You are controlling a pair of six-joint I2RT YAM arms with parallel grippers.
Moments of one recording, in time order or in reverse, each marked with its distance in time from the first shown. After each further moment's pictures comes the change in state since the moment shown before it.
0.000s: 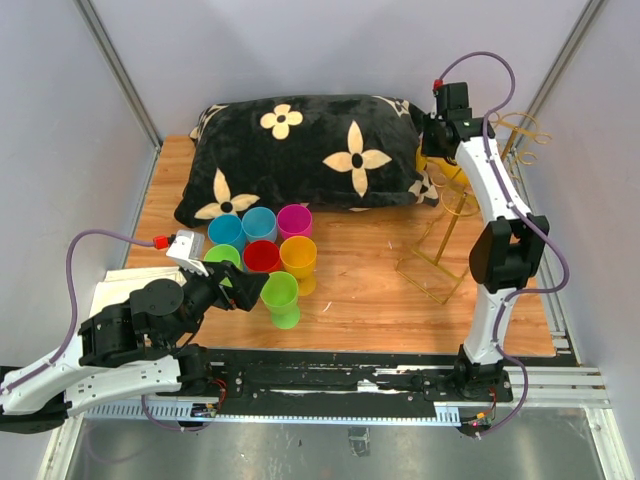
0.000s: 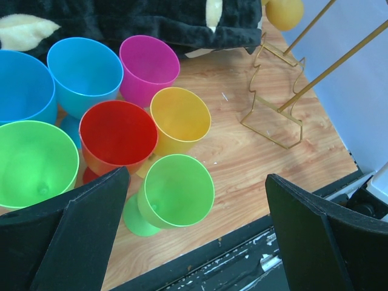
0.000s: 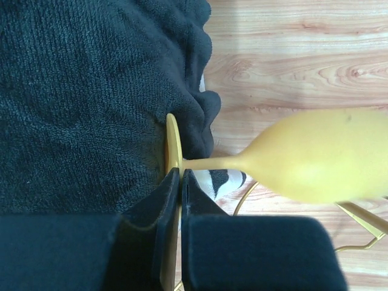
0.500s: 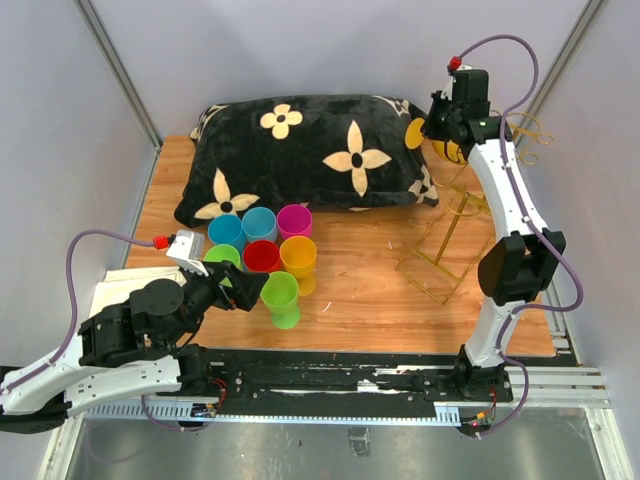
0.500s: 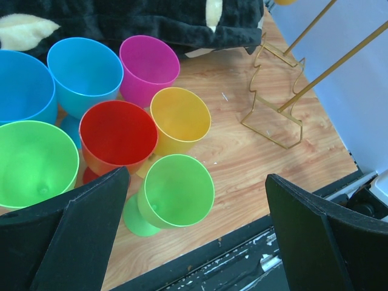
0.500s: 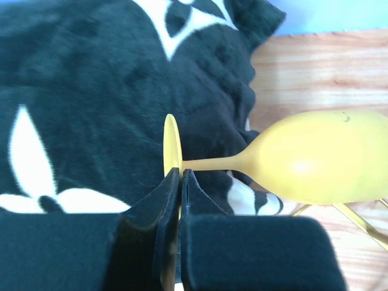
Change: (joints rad) left arm 0.000 0.000 0.000 0.000 0.000 0.000; right arm -0.010 -0.115 -0.037 0.135 -0.133 0.096
